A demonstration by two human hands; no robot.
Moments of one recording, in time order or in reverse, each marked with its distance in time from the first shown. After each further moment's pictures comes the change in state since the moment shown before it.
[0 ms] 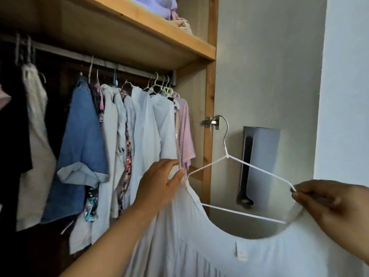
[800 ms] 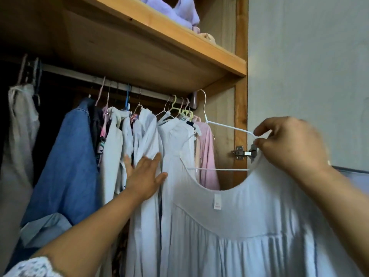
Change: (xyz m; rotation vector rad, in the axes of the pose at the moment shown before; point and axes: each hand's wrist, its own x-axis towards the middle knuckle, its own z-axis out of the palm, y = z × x) left_hand 0.181 -0.185 0.029 0.760 -0.072 -0.116; right_hand 0.248 -0.091 0.131 0.069 0.209 -0.184
